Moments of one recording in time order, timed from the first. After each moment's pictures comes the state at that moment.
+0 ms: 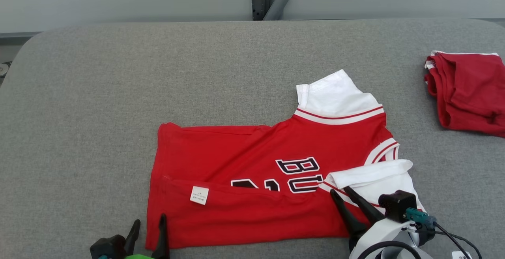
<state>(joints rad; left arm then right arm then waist) -0.02 0.05 -0.10 0.57 -0.38 -0.10 -0.26 -0.16 -0.24 0.51 0.46 0.53 0.13 -0.26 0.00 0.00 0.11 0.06</state>
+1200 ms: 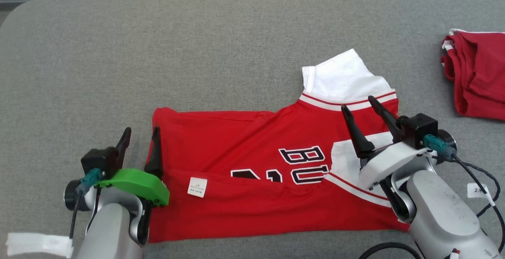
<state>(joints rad) -0.36 0.05 -0.07 0.63 -0.27 -0.12 -0.26 -0.41 -0.21 0.32 0.48 0.33 0.13 -0.26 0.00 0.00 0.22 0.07</state>
